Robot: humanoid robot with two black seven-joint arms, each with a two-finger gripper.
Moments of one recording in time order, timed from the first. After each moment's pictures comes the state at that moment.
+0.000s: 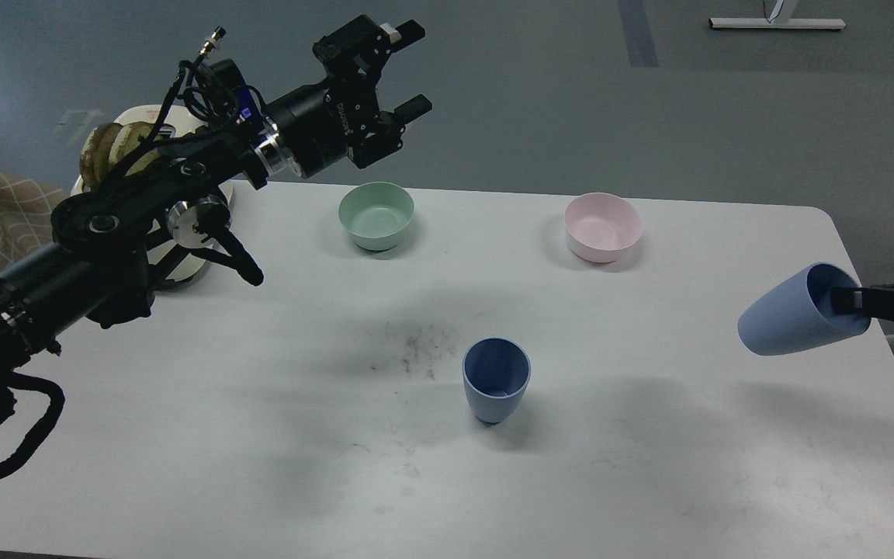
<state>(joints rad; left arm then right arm) -0.99 0.37 -0.51 -0.85 0.51 -0.49 -0.42 1.41 -1.23 -0.24 1.37 -1.39 0.48 0.49</state>
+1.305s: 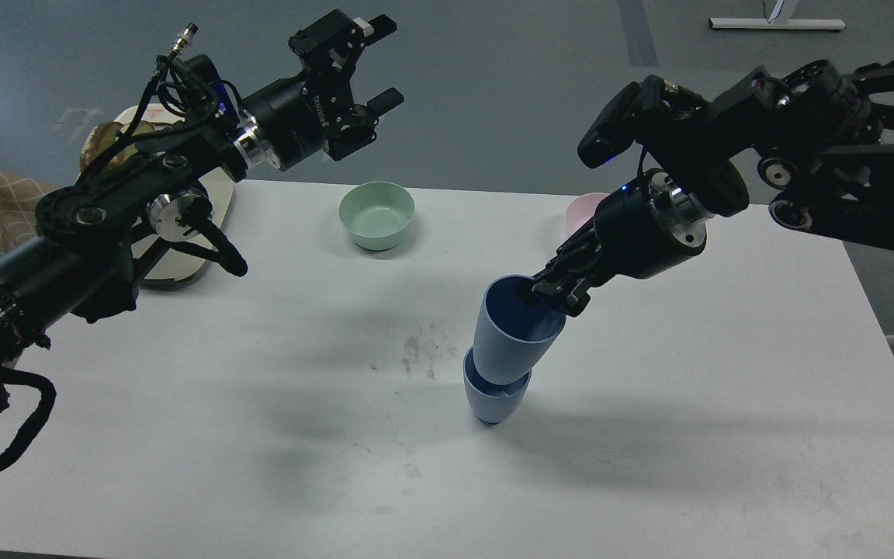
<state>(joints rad) -1.01 0.38 -0.51 -0.78 0.51 -0.49 -0.42 1.82 -0.44 -0.50 1.36 -1.30 0.49 0.49</state>
